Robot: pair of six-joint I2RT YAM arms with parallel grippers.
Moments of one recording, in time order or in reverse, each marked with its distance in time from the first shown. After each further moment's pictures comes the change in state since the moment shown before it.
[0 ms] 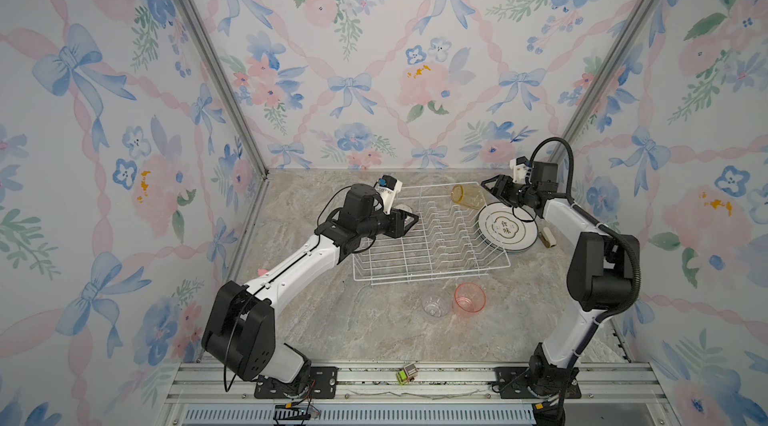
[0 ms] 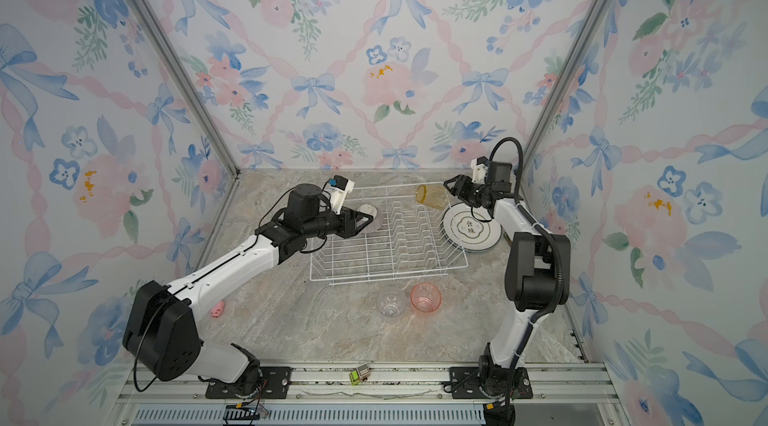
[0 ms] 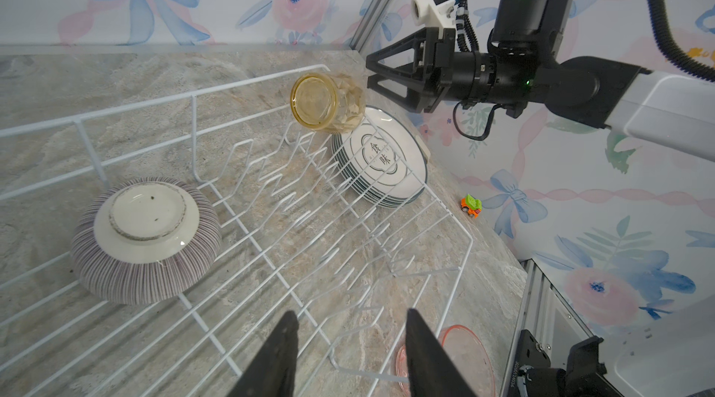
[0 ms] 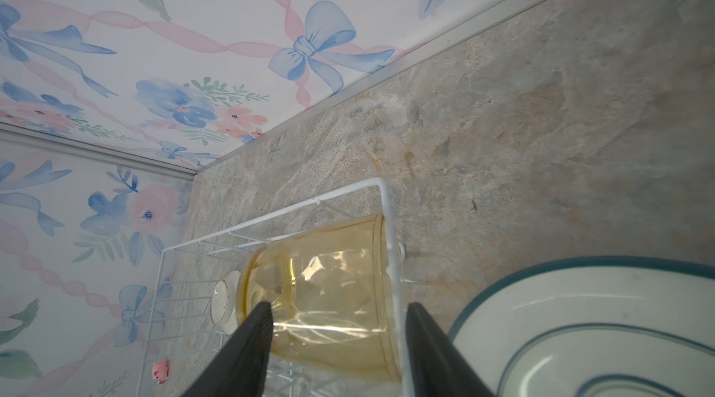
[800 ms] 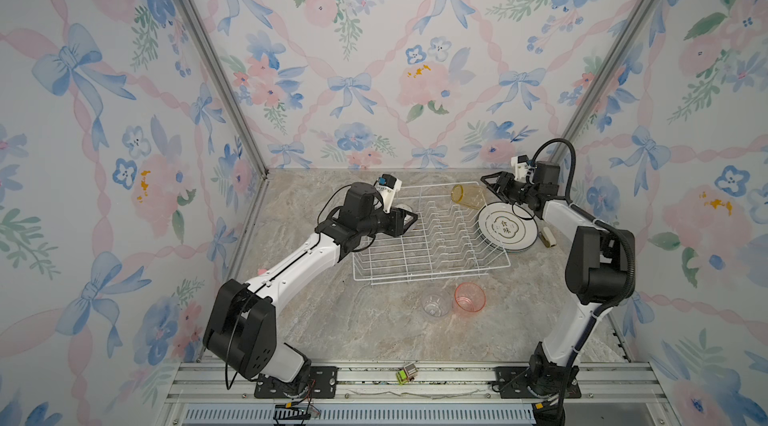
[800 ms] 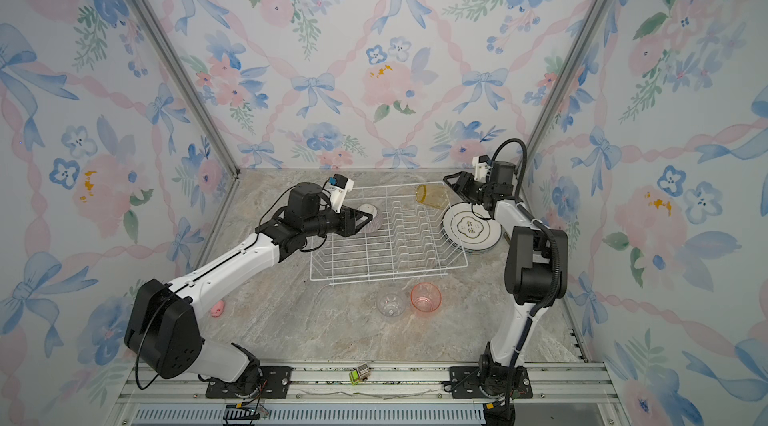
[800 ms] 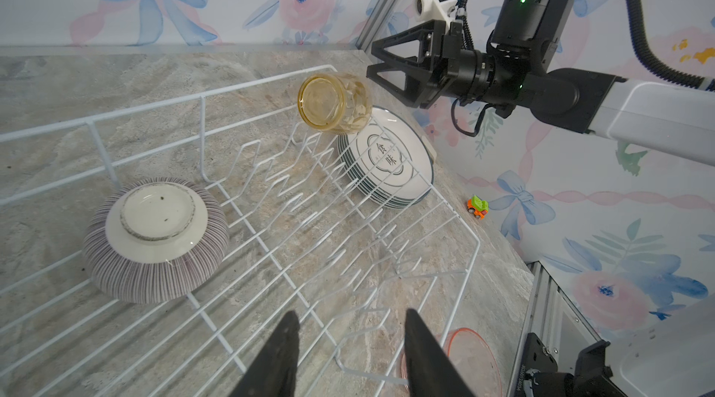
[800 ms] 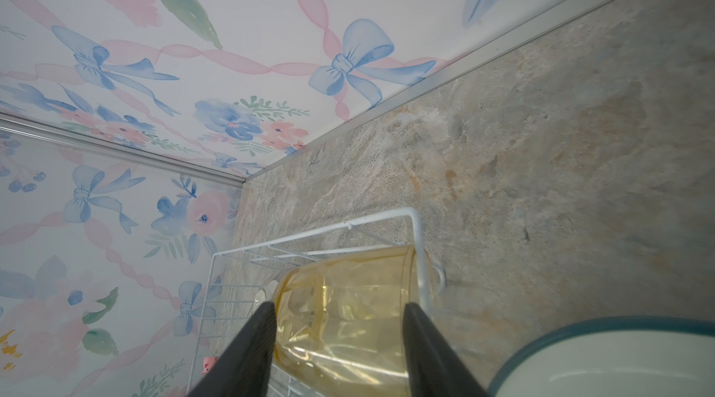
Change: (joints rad) left arm 0.005 0.009 0.007 -0.008 -0.008 0.007; right arm -0.013 0.037 -0.010 0.155 -0.118 0.103
